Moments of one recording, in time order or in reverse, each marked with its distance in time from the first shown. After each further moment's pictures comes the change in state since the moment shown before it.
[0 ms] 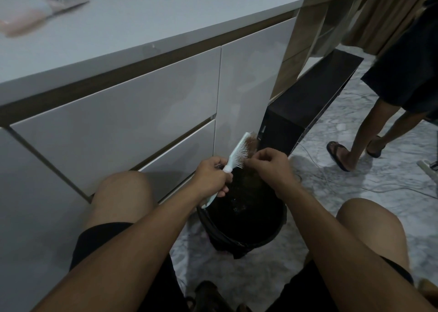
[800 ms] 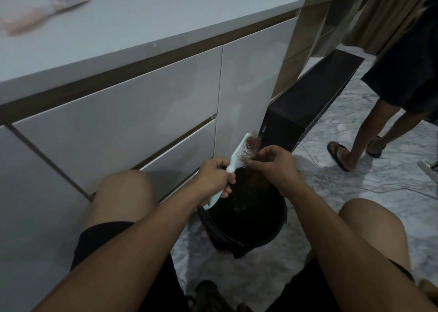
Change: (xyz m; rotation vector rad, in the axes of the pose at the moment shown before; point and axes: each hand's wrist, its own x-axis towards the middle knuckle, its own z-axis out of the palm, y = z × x) left_hand -0.003 0.001 0.002 -0.087 -0.059 -0.028; right_hand 0.000 0.001 -0.008 0.025 -0.033 0.023
